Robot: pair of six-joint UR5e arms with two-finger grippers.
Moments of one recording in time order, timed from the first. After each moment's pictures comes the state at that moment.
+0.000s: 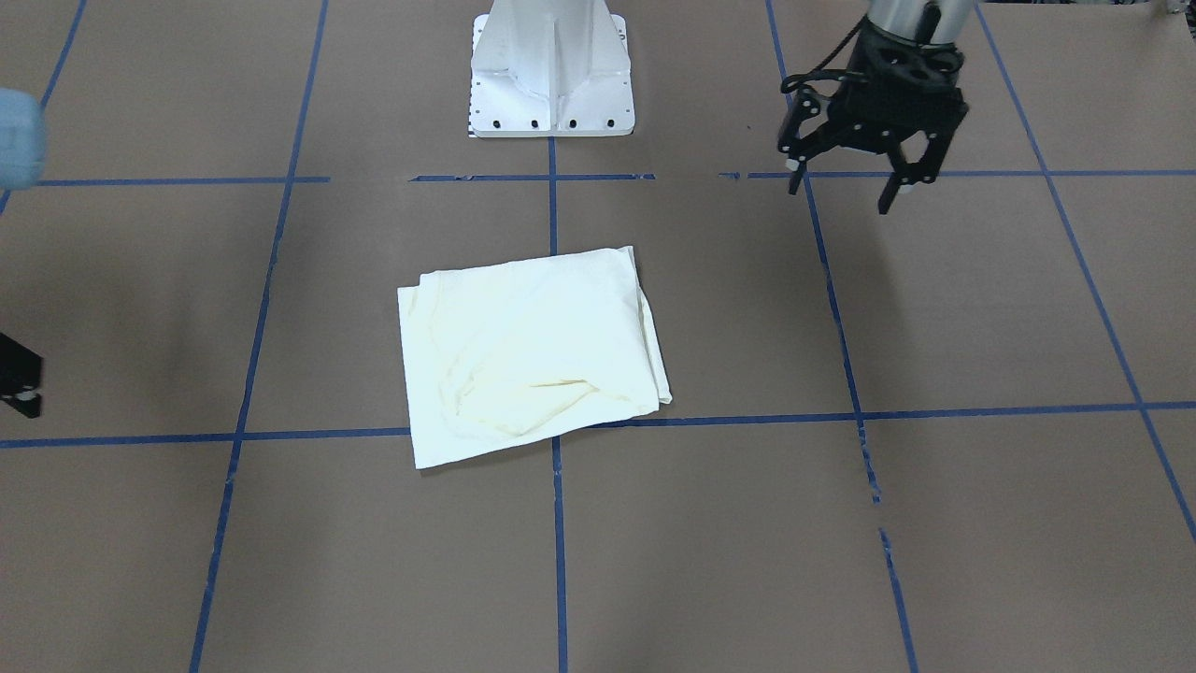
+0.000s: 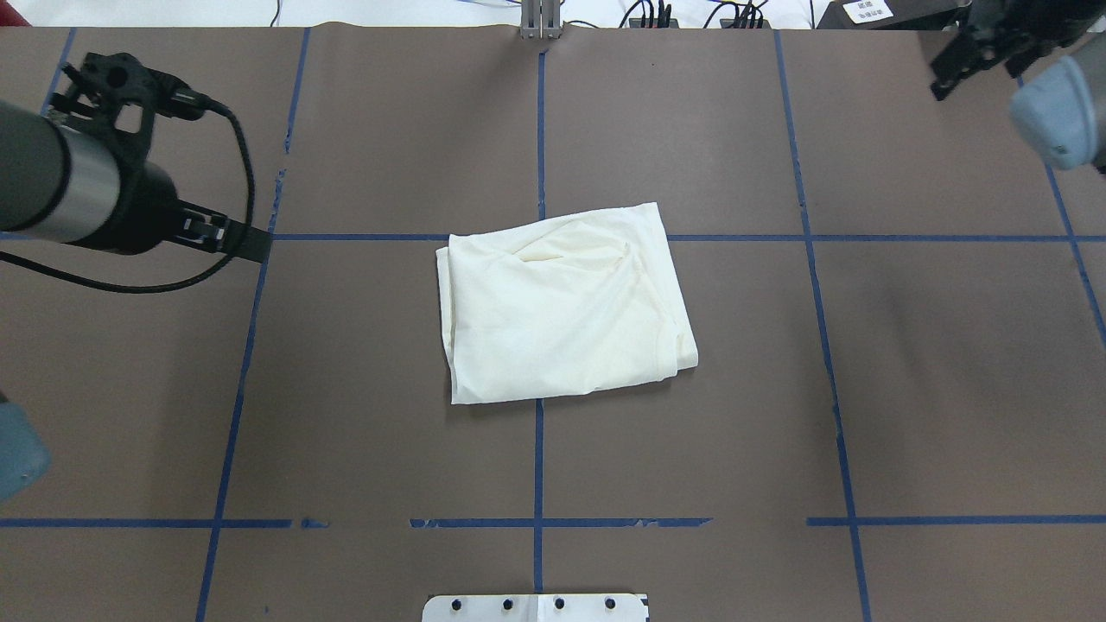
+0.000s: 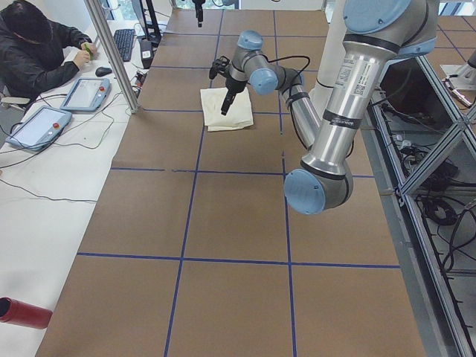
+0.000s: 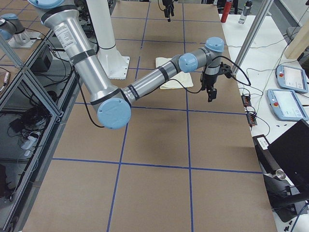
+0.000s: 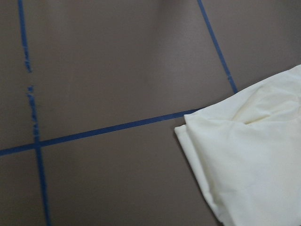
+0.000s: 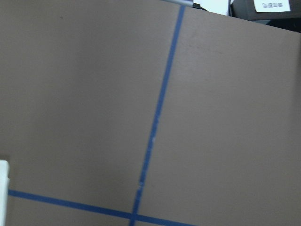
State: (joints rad) left arm -0.85 -1.83 -2.27 -1.44 -1.90 -0.65; right arm 1.31 -1.16 1.67 -1.74 2.22 0.10
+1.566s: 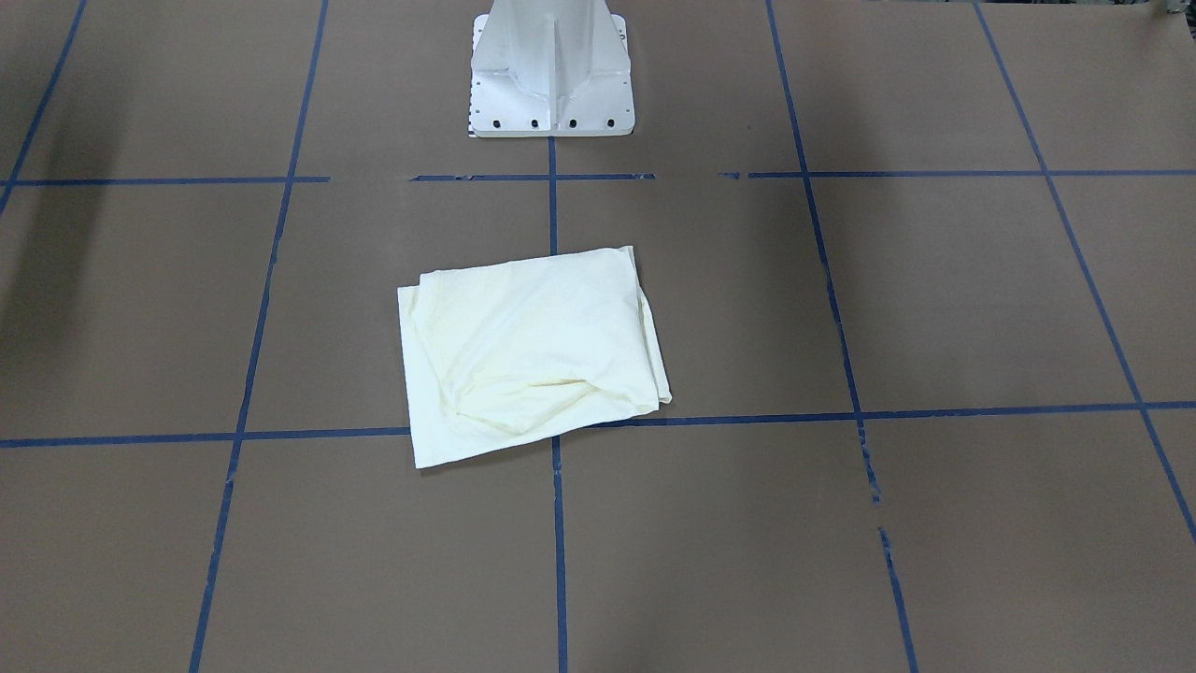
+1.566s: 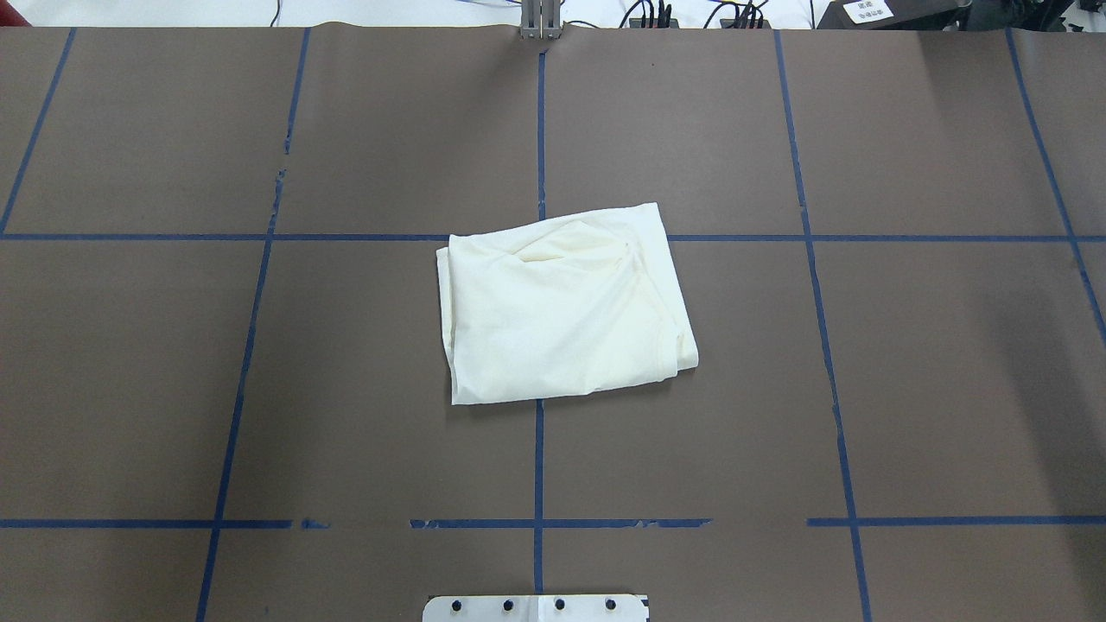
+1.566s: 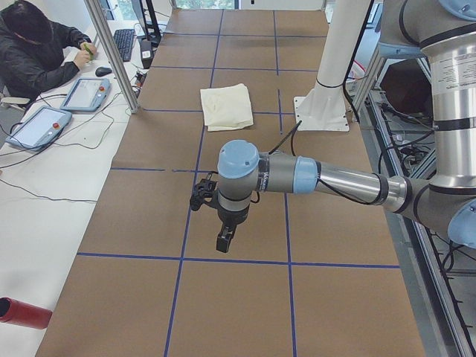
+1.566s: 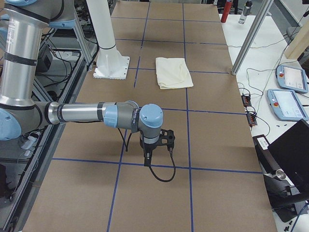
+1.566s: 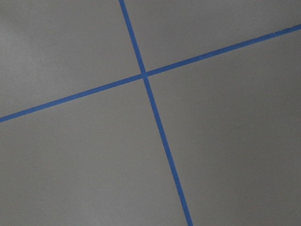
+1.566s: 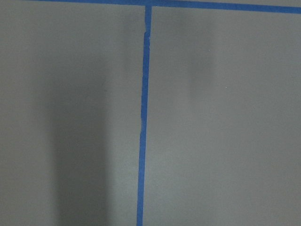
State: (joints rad) left arm -1.65 -1.38 -1.96 -1.42 -2.26 0.32; right arm 1.58 -1.82 1.90 -1.74 2.28 -0.09
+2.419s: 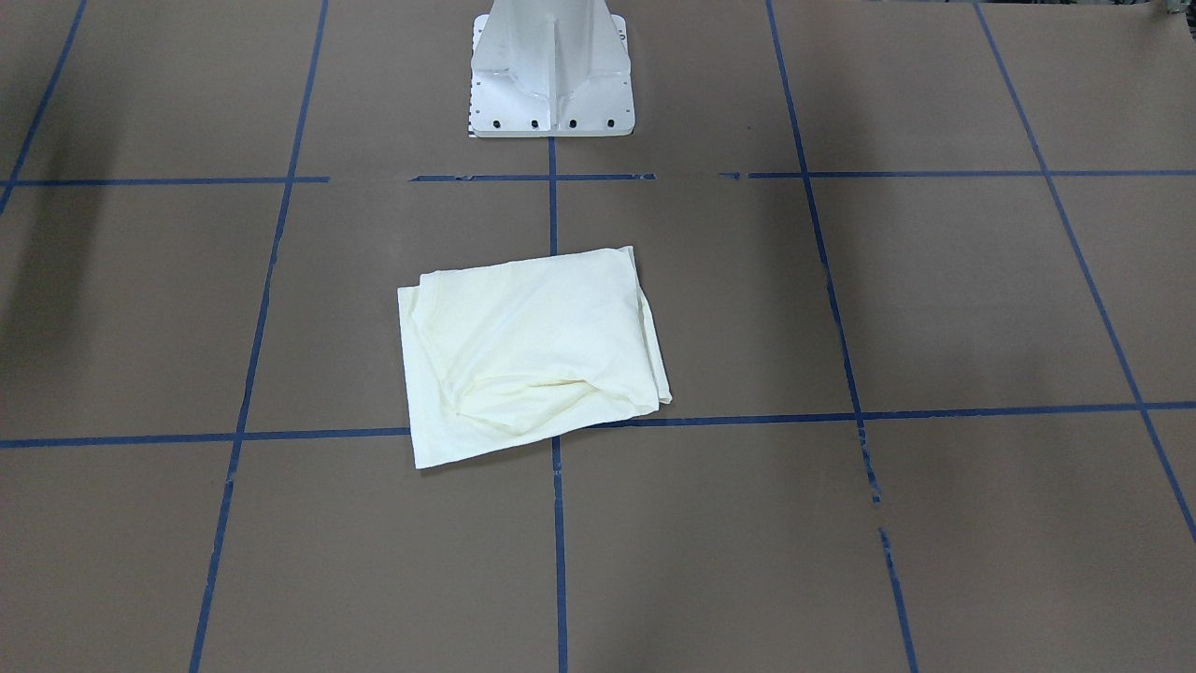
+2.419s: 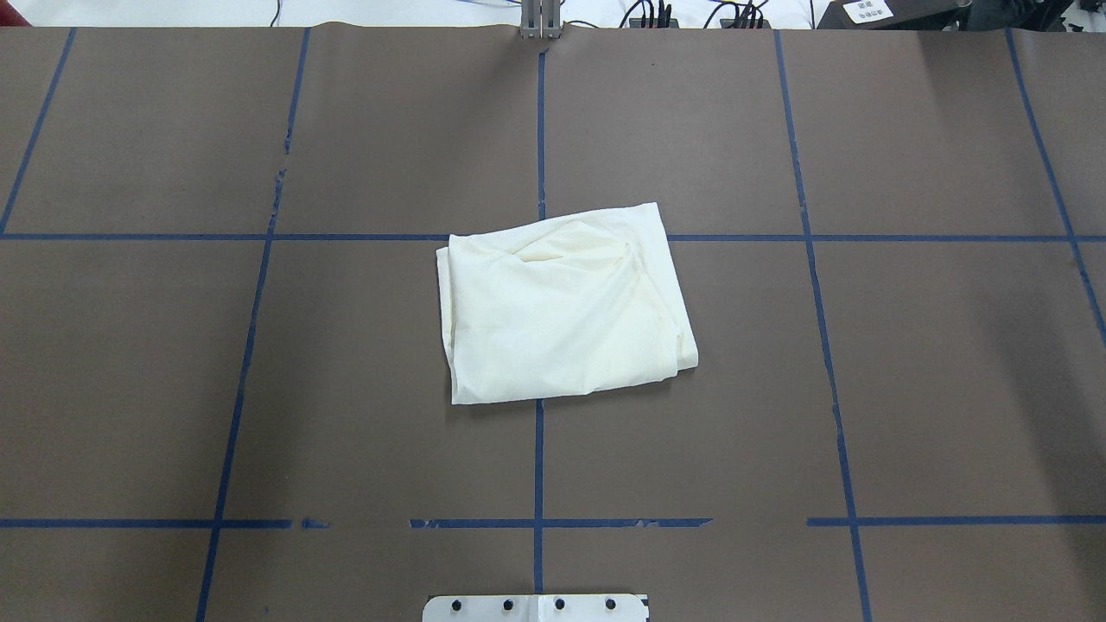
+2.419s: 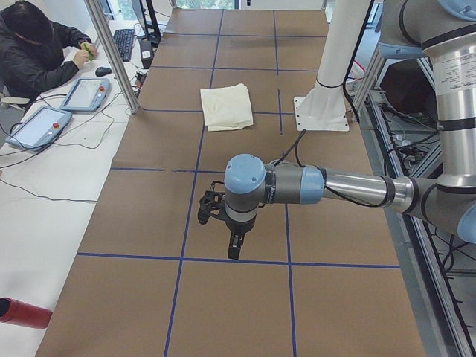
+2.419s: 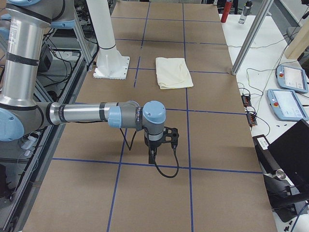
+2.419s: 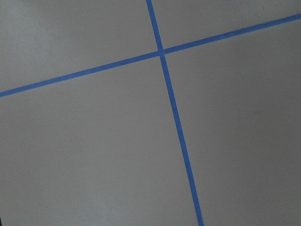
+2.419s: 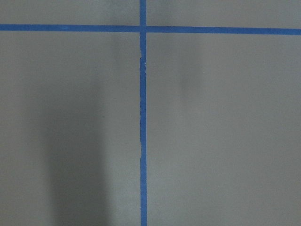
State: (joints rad) left arm -1.65 -1.32 -1.94 -1.47 -2.33 0.20; right arm 1.53 -1.82 1.89 -1.62 2.27 0.07
